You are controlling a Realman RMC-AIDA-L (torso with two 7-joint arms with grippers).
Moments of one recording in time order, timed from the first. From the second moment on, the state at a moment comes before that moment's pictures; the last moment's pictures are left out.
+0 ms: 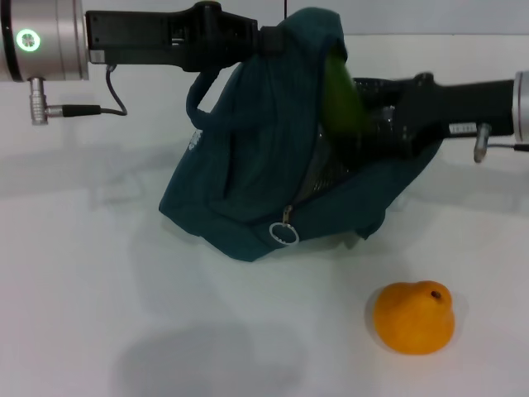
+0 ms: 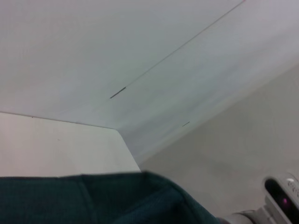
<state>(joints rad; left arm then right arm) -0.71 -2.02 0.83 0.83 1.80 1.64 -2.45 0.59 2.01 -1.21 -0.94 -1.76 -1.29 1.59</state>
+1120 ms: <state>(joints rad) -0.70 -2.02 0.82 0.81 1.78 1.60 -2.43 0.39 2.01 -1.07 -0.99 -1.51 -1.50 1.41</state>
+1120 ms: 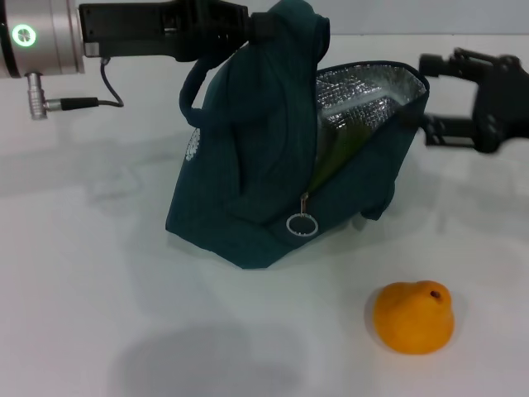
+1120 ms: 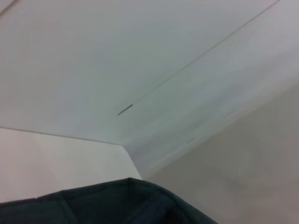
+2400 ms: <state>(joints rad) -0.69 -2.01 0.78 0.76 1.76 1.59 -2.38 0.21 2.01 -1.00 -0.62 -1.64 -1.73 0.84</state>
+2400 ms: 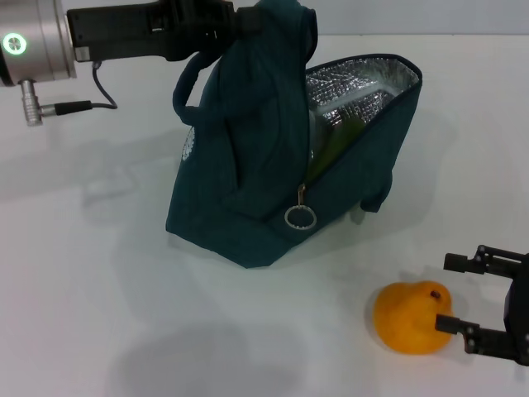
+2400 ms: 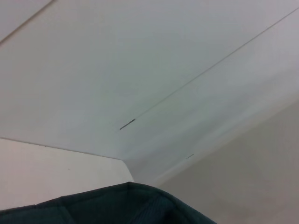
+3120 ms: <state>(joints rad) -0.69 -2.02 0.78 0.76 1.76 1.59 -2.38 0.25 2.01 -1.01 -0.58 -1.65 -1.72 0.82</state>
